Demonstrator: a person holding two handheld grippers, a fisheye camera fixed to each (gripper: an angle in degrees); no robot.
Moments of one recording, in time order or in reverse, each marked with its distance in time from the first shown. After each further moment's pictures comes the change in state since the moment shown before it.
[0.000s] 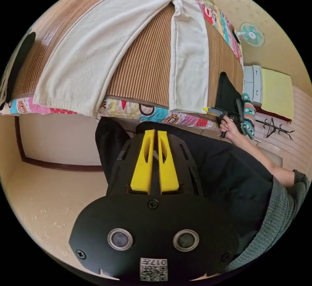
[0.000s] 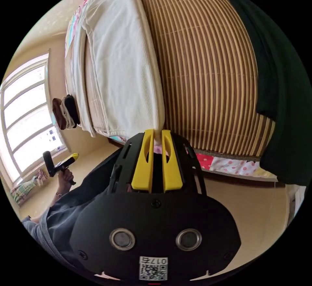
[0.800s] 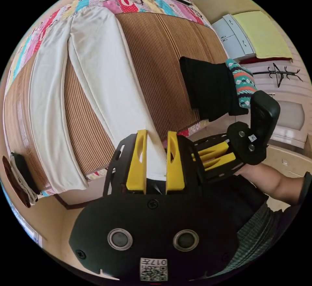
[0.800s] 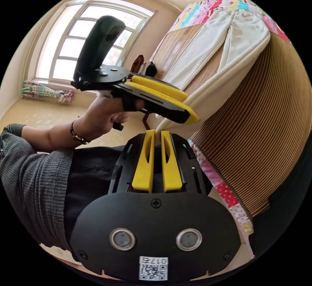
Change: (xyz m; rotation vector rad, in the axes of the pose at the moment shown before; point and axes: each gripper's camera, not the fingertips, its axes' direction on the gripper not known) left arm 0.191 -0.086 0.153 -0.230 -0.386 0.446; right arm -0.165 0.081 -0.085 -0.010 -0.185 -0.728
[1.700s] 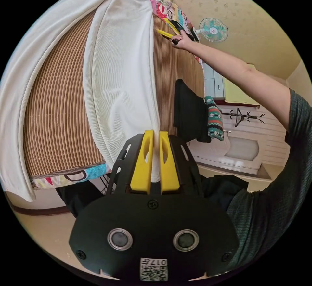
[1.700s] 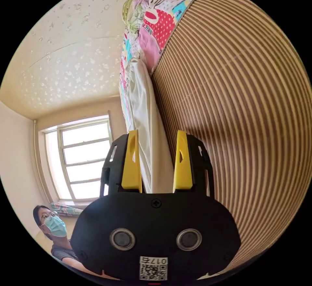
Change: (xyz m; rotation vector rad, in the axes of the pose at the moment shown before) left arm -0.138 0.056 0.048 0.239 0.512 -0.187; right arm 0.436 -0.292 -0.123 0.601 -0.258 0.654
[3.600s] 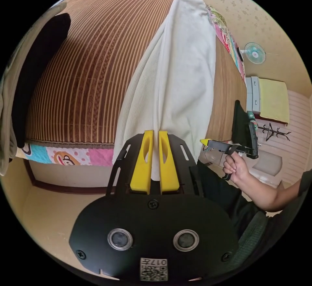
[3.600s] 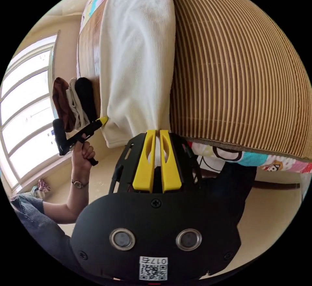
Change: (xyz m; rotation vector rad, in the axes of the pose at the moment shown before) left arm -0.110 0.033 -0.344 0.019 -0.274 -0.159; right arm 0.043 0.435 0.422 -0.385 0.538 -0.012
